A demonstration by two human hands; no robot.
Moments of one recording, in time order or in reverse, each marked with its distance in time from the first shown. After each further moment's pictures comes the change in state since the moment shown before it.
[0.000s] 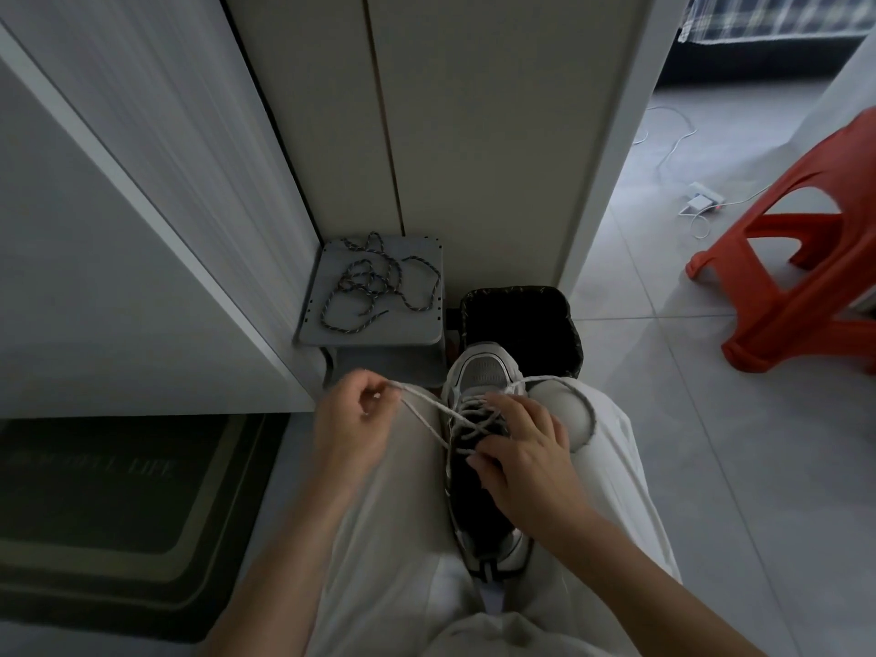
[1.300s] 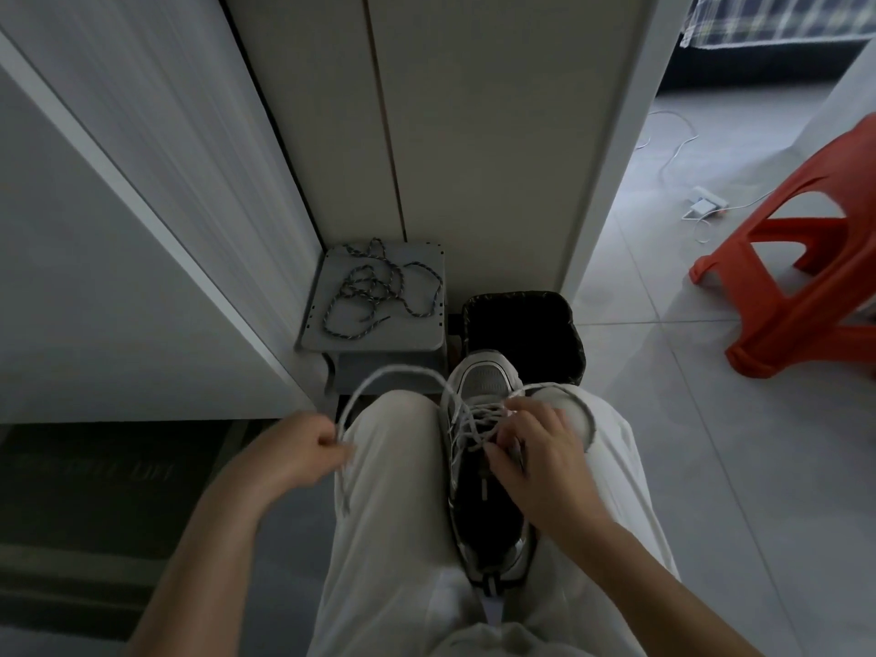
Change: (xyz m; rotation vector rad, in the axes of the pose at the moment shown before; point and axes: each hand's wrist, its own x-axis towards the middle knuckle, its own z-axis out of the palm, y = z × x) left_hand 0.024 -0.023 -0.057 0.633 -0.549 -0.274; right_hand 0.005 0.015 0.001 0.235 0.140 0.089
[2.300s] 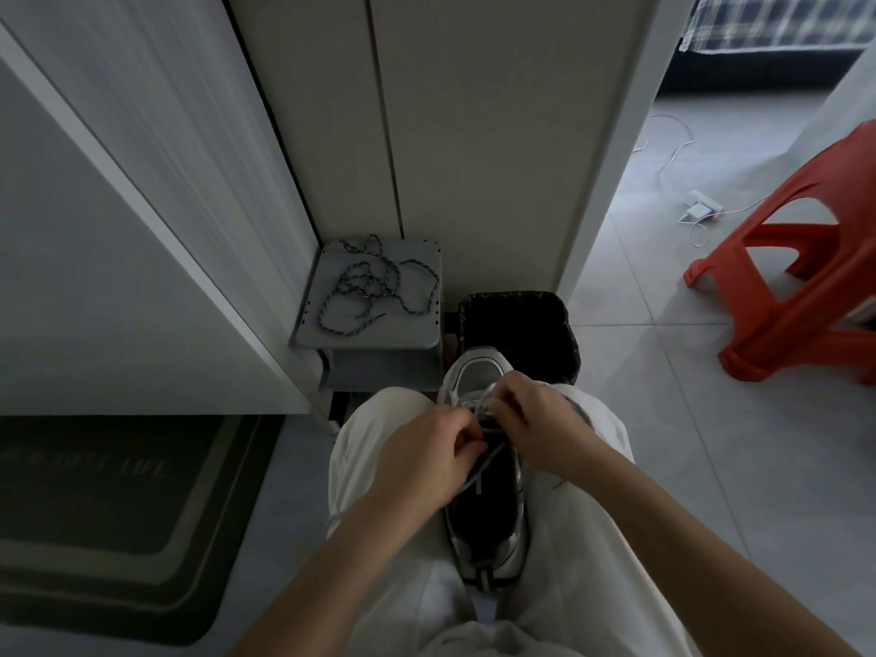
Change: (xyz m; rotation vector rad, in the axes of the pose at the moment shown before) left_hand -0.011 0.096 0.077 -0.153 0.330 0.534; right_hand 0.048 0.003 -0.020 0.075 -0.279 0.005
